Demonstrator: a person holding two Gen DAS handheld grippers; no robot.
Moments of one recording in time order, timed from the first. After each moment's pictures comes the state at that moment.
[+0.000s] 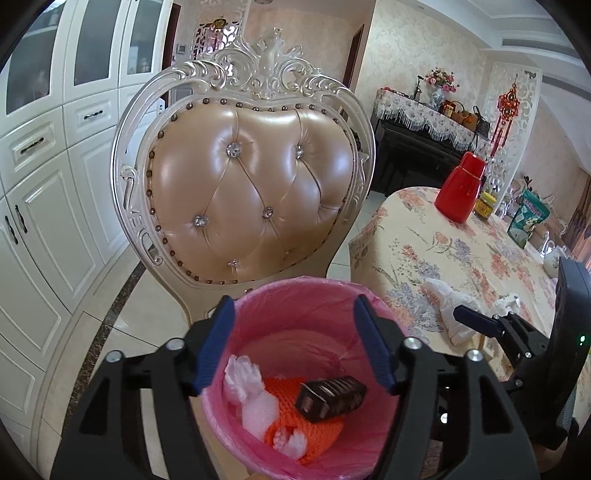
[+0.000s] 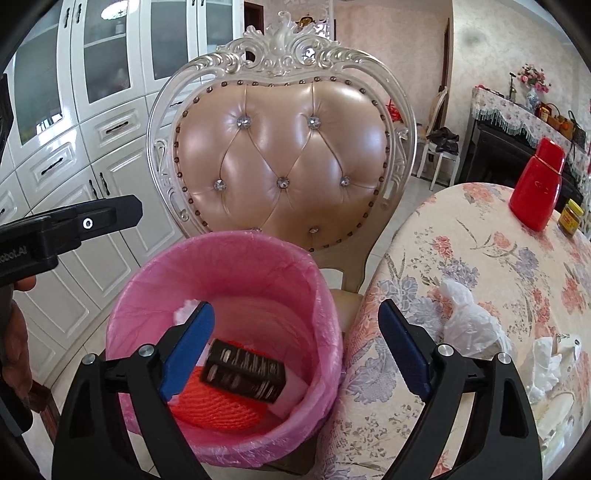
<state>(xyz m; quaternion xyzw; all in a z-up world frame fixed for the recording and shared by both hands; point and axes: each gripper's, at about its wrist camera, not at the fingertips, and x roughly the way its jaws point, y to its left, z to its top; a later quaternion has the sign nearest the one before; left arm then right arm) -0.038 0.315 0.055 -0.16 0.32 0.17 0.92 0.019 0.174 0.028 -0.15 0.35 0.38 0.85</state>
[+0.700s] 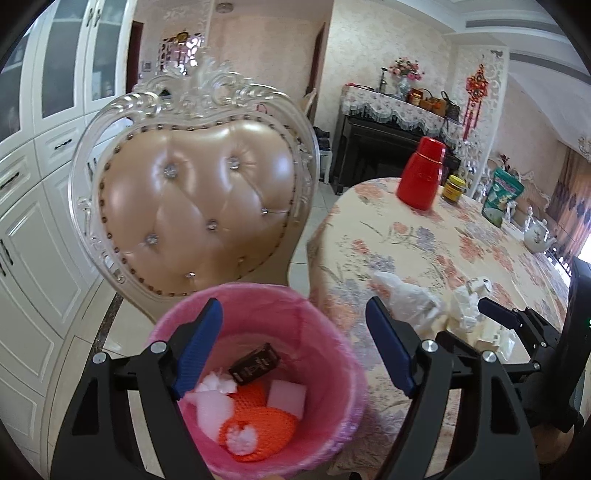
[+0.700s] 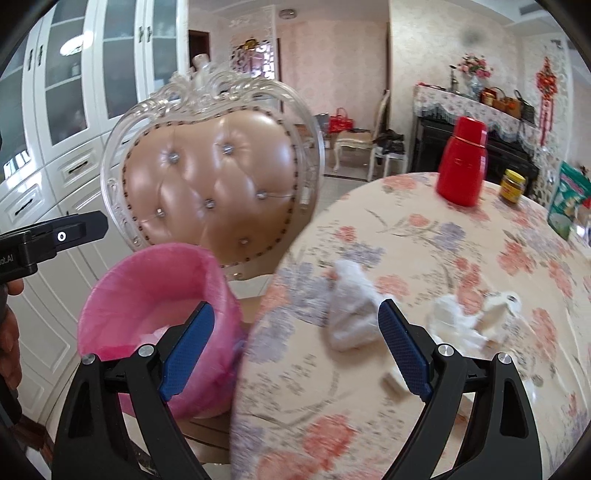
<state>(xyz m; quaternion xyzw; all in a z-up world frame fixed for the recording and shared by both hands) -0.012 0.232 0.076 -0.11 0.32 0.12 0.93 0.033 0.053 0.047 -0.10 0.33 0.30 0.89</state>
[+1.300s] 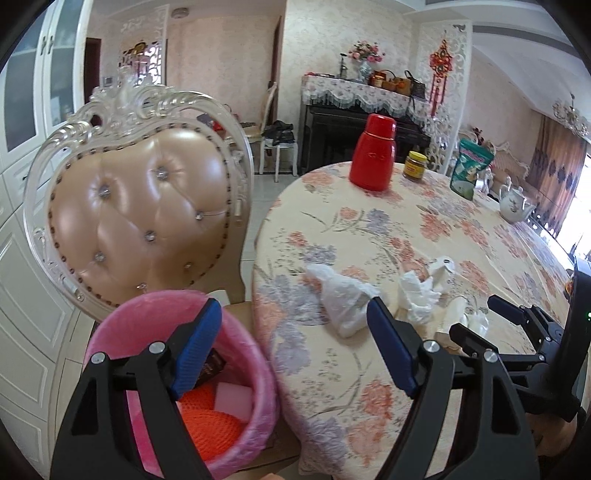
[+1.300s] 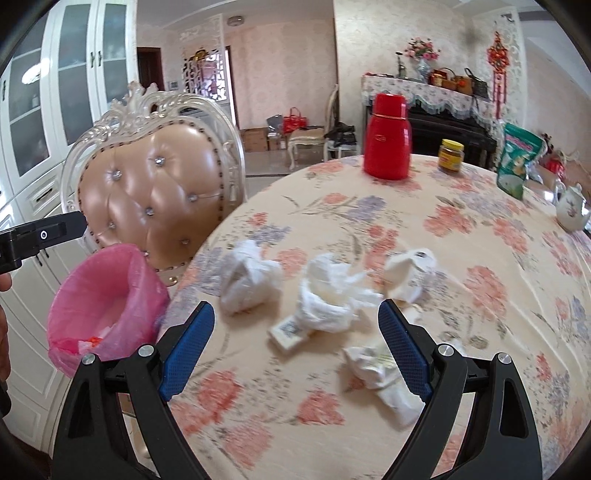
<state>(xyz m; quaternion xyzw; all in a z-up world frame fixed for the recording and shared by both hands) 0.029 0.139 0.077 -0.07 0.33 0.07 0.94 0.050 -0.064 0.040 -0.06 0.33 0.23 0.91</state>
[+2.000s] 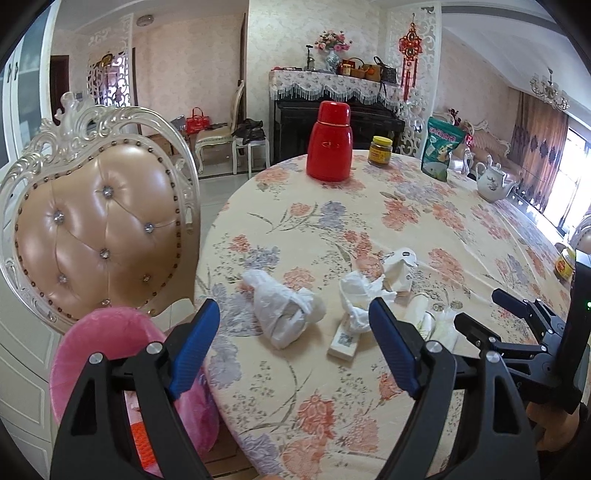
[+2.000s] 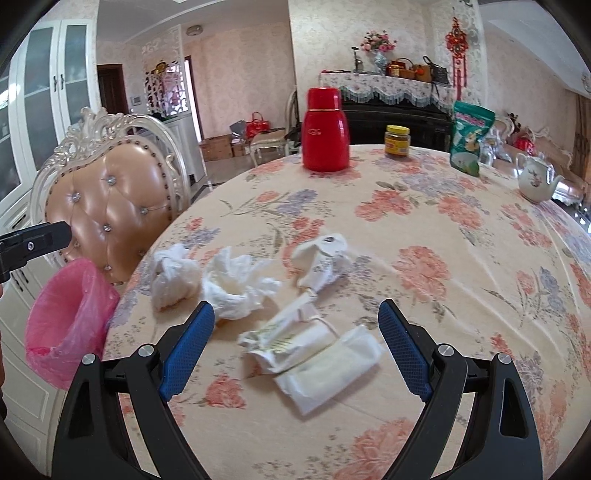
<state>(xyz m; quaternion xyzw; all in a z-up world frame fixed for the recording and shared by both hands) 0.069 0.064 0.074 -0.03 0.34 0.03 0.94 0.072 -0.150 0.034 -0.03 0.34 0.16 0.93</state>
